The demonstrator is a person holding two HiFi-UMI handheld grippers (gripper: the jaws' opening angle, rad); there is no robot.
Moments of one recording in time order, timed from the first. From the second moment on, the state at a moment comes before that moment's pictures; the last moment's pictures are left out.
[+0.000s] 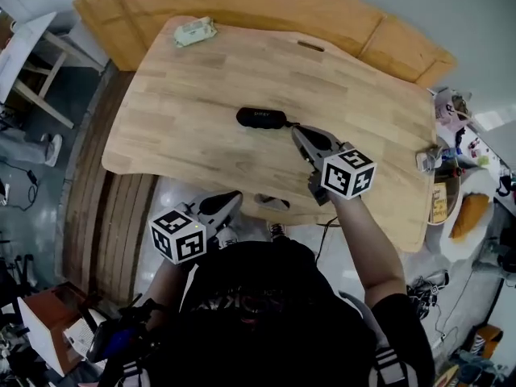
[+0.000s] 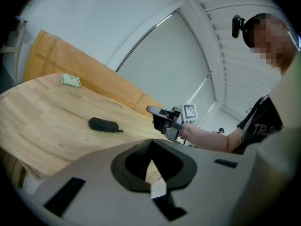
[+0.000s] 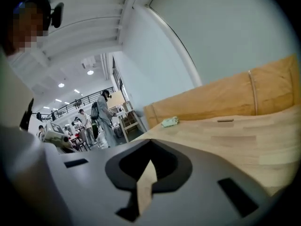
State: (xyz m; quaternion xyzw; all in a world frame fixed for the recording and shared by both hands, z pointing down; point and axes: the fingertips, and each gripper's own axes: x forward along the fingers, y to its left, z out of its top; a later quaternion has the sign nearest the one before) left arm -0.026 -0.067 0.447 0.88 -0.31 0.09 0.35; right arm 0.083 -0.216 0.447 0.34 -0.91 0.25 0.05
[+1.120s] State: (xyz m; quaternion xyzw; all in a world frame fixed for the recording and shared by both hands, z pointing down) left arm -0.052 -0.007 0.448 0.91 -0.21 0.14 0.33; right arm -0.039 -0.004 0.432 0.34 -0.89 0.28 0.06
